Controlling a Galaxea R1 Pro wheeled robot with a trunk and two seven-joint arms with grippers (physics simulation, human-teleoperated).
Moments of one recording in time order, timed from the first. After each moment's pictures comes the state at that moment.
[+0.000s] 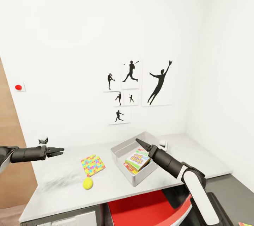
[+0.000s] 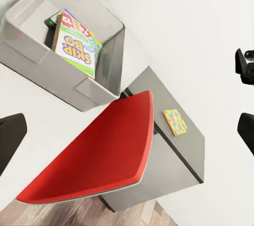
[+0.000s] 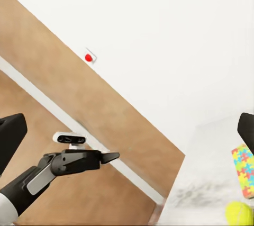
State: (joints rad) left arm -0.91 0.59 -0.19 -0.34 0.22 0.62 -1.57; right arm -0.28 -0.04 0.12 -1.57 -1.00 0.63 0.33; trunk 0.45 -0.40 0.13
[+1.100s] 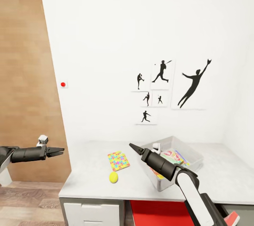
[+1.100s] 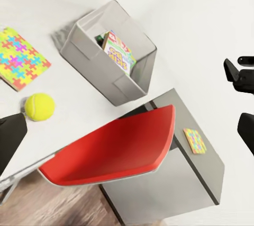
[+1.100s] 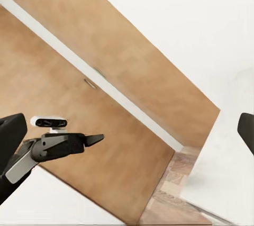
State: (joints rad) left arm -0.91 0.58 -0.19 -0.34 0.22 0.62 -1.57; right arm -0.28 -0.03 0.20 -1.57 -1.00 0.64 0.20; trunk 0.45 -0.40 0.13
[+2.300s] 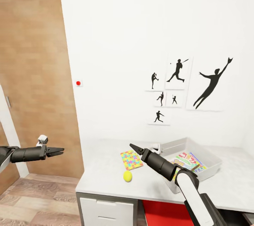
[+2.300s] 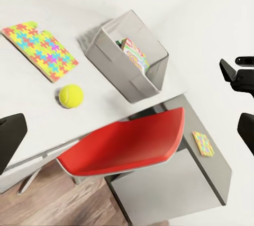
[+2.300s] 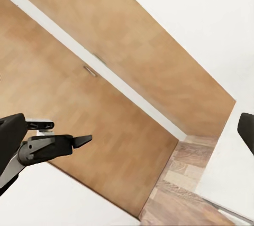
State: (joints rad) left arm -0.91 0.59 -0.19 -0.34 0.23 0.61 -1.57; right arm -0.28 -0.03 0.21 -1.57 -1.00 0.63 0.15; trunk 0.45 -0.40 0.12
